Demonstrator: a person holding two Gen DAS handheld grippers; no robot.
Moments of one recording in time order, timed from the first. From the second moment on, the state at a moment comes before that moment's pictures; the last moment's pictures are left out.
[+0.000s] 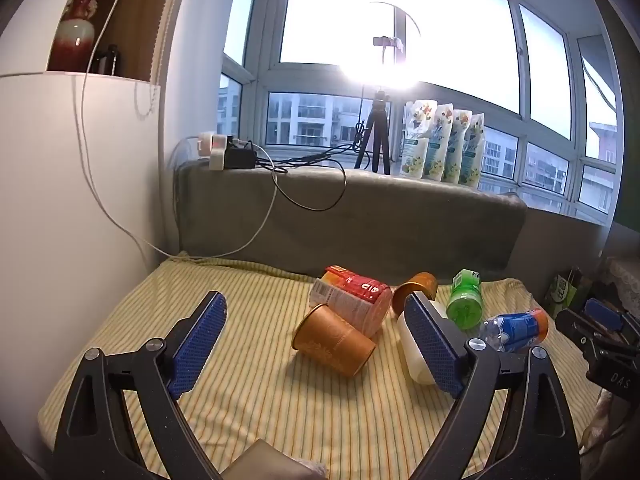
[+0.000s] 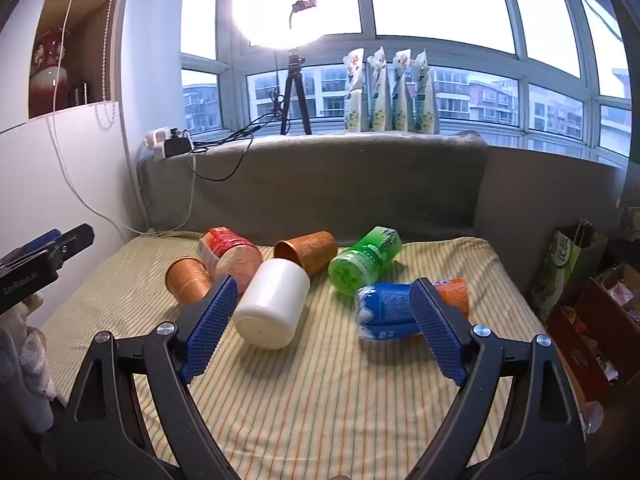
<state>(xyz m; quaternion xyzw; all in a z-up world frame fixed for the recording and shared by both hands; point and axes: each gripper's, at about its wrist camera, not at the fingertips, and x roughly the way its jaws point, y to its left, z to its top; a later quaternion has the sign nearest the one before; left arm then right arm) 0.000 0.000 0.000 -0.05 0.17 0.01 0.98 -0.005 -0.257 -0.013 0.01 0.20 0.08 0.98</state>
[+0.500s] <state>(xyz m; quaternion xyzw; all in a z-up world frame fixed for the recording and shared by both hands) -0.002 0.004 -0.001 -0.04 0.17 0.02 0.98 -0.007 -0.263 -0.003 -0.02 0.16 -0.01 0.99</state>
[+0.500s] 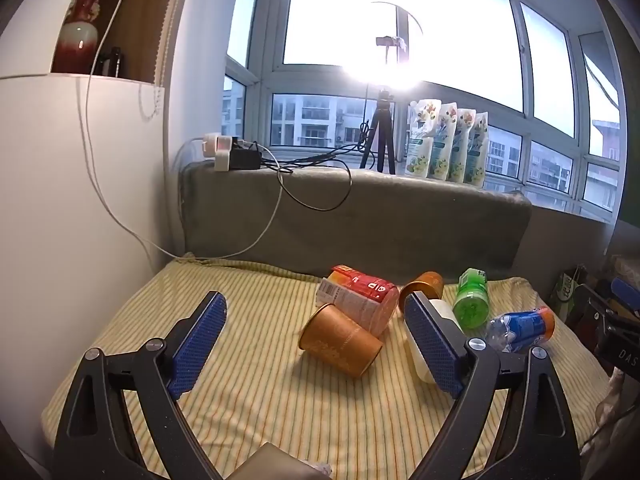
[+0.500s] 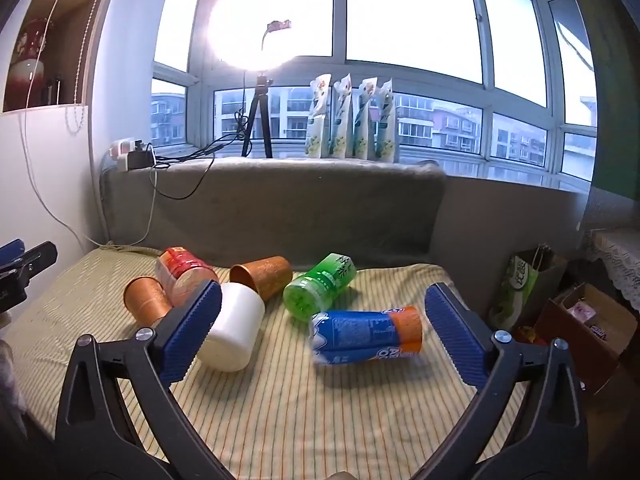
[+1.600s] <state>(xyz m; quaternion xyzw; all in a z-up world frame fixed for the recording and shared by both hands) -0.002 0.008 -0.004 -0.04 0.18 0.02 0.98 0.000 -0.253 -0.003 -0.03 0.16 0.00 0.99</state>
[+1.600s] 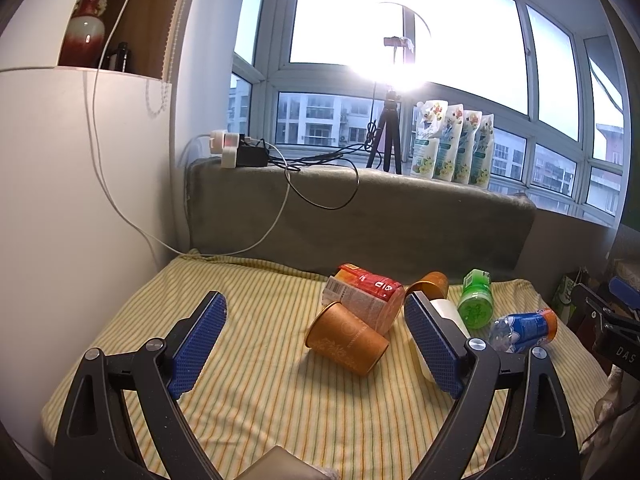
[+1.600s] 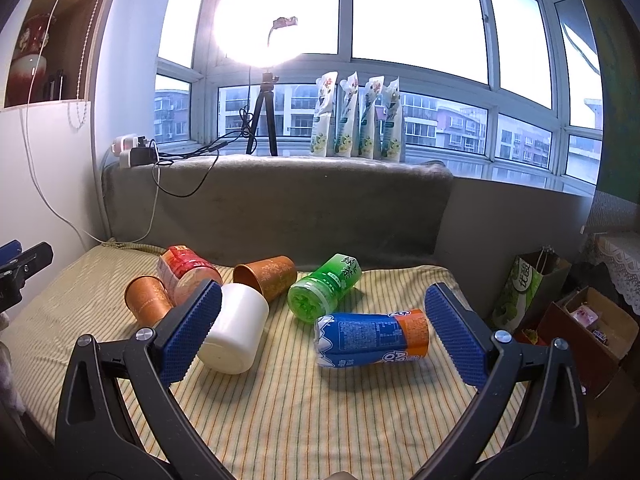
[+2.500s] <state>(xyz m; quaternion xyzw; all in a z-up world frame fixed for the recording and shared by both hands) 0.007 0.016 -0.009 -0.05 0.19 0.03 0.98 0.018 -0.243 -0.004 -0.03 0.17 0.02 0.98</state>
